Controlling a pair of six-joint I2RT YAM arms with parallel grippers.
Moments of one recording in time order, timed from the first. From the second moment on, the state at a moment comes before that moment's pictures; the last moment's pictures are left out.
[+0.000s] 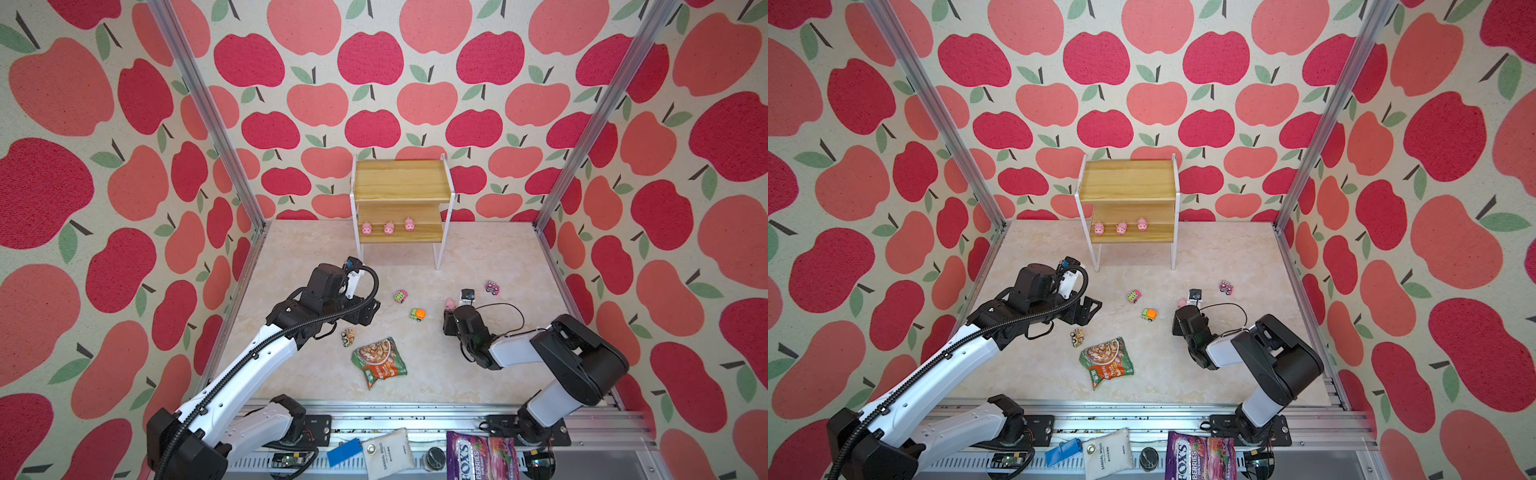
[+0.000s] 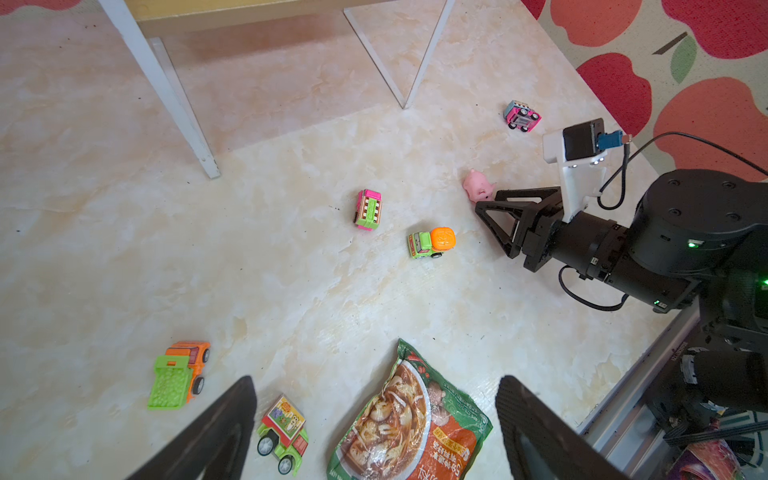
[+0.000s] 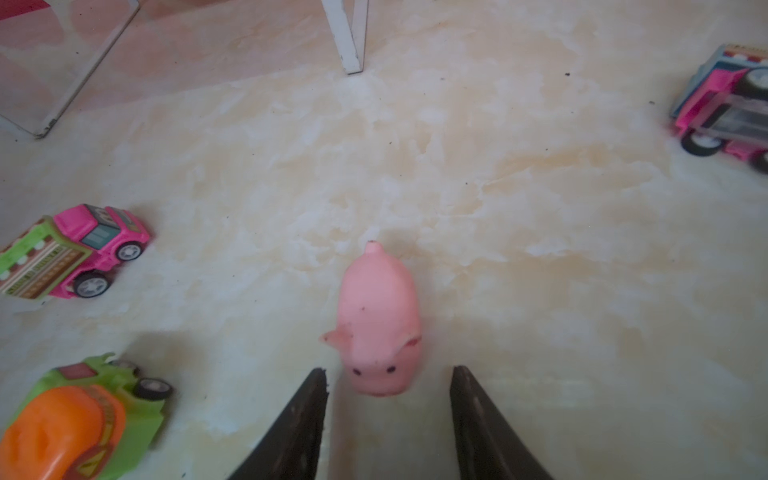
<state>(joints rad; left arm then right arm) -0.54 1.07 0.96 -0.62 0.17 -0.14 0.69 1.63 0.40 0.60 0.36 0.50</state>
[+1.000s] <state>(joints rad) -0.51 1.07 0.96 -0.62 0.17 -0.14 0.60 1.09 0.55 -0.01 -0.08 0.17</state>
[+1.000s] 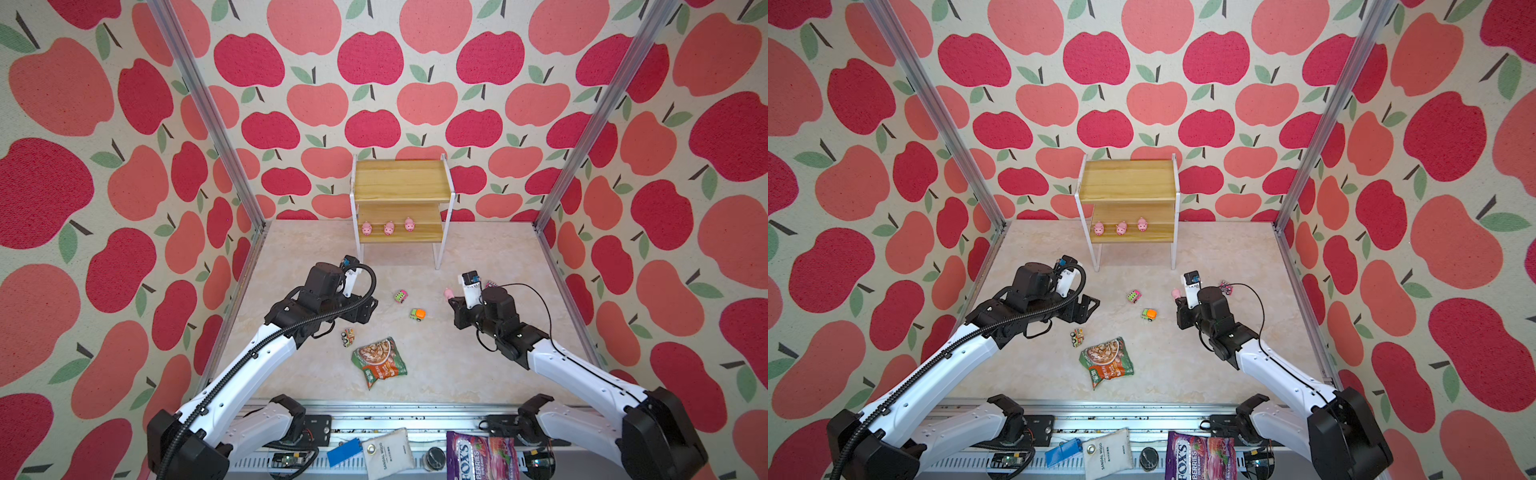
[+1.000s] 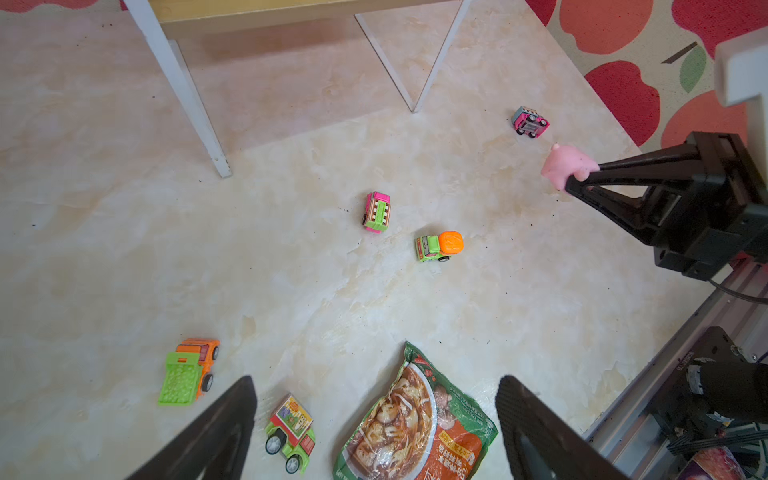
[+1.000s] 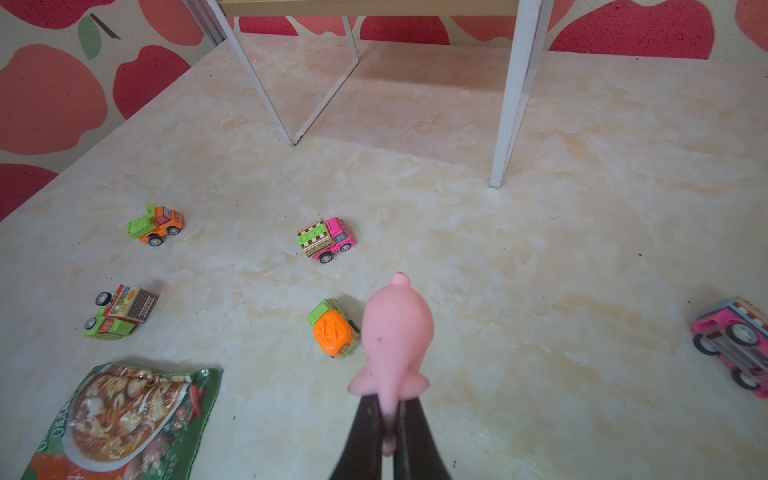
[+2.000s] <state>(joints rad) -0.51 0.99 0.96 -0.61 0.11 -0.13 0.71 1.62 1.10 0.02 0.21 0.17</state>
